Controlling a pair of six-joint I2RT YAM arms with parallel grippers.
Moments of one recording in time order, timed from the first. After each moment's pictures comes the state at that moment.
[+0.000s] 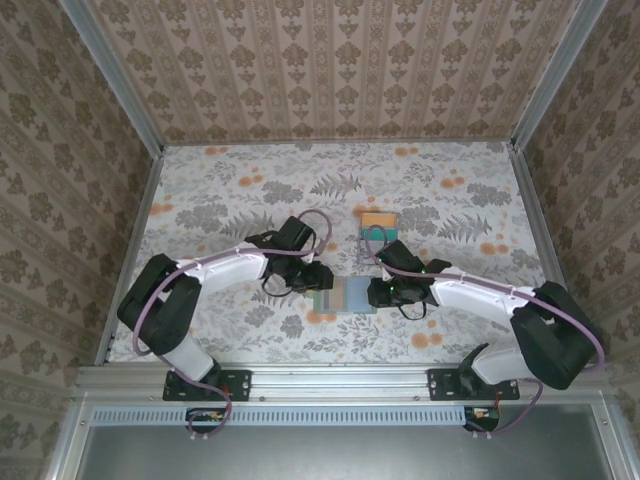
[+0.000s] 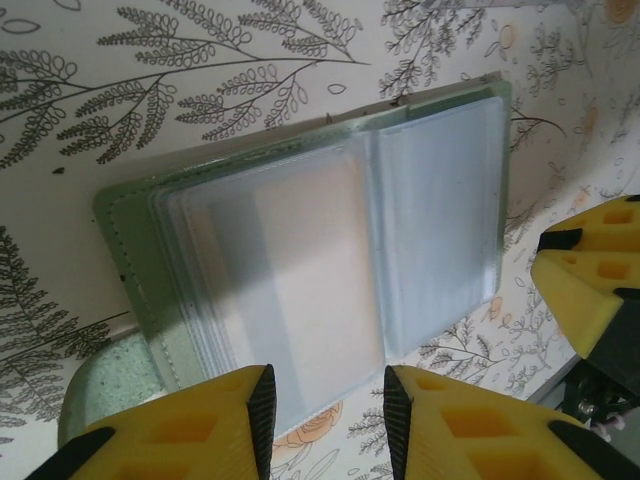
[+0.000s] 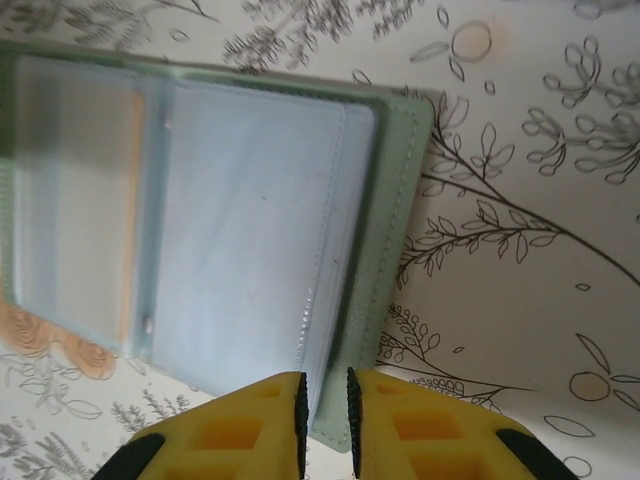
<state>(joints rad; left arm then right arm) -0.74 1.61 0.91 -0.44 0.47 -0.63 0.65 1.38 0.66 -0.42 -0.13 0.59</state>
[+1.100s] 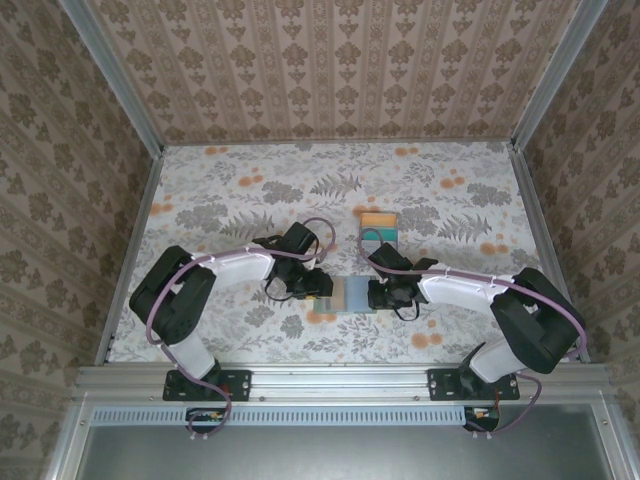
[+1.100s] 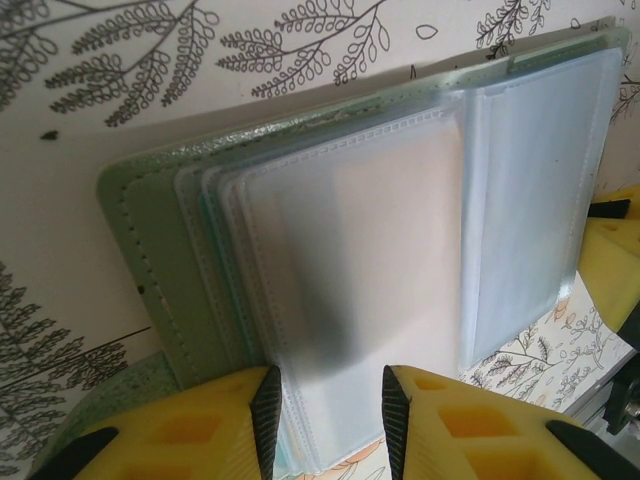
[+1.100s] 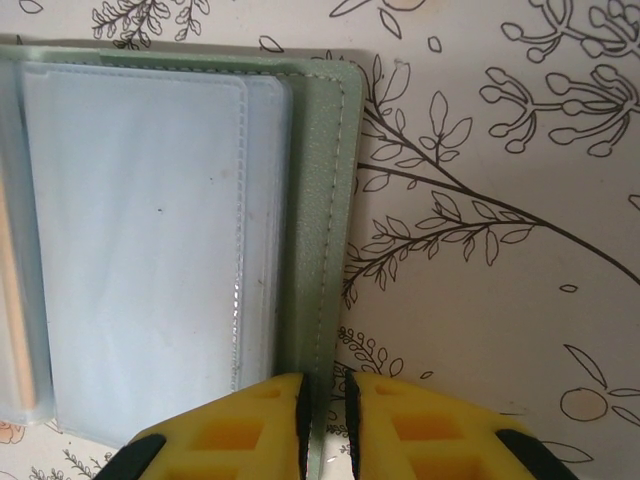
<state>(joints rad) -0.75 1.69 0.90 -0.43 0.48 -0.60 0.69 1.48 0.69 -0.43 -0.06 0.66</state>
